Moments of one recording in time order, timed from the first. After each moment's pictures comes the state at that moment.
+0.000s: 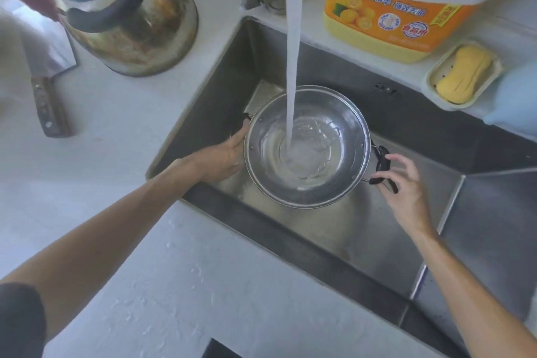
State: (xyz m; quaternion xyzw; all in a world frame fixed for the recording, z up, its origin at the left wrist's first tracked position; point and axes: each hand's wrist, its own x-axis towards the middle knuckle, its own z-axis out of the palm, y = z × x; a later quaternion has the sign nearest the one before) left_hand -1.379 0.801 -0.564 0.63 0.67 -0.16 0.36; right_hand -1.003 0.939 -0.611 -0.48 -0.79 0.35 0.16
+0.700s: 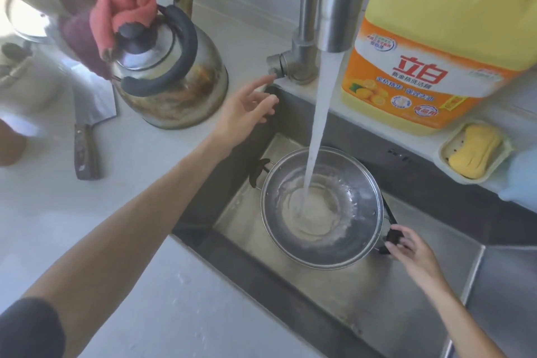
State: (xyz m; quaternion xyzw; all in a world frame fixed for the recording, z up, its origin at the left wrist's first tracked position) left_hand -1.402 0.911 -0.461 0.39 0.69 0.51 0.34; right_hand -1.003 0.956 -0.620 -0.59 -0.58 0.57 0.07
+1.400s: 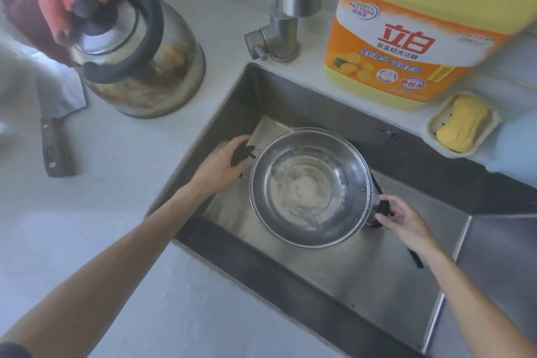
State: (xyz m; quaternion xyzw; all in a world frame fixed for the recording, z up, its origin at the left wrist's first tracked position) left_hand -1.383 0.848 -0.544 0.44 0.82 0.16 0.33; right_hand -1.012 0.976 -0.614 -0.56 -0.60 0.57 0.02
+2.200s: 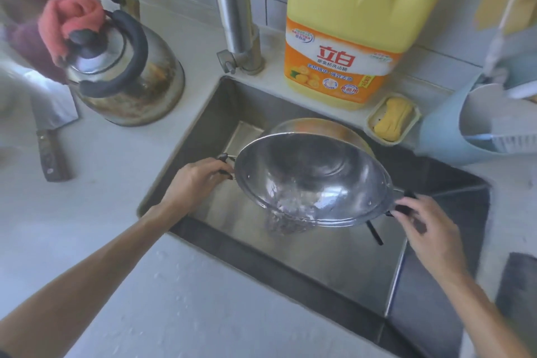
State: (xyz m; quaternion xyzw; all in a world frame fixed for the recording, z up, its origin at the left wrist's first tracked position) left_hand -1.352 0.807 -0.493 0.57 0.76 0.24 0.22; right_hand -0.954 0.936 -0.478 -0.48 -0.80 0.29 0.23
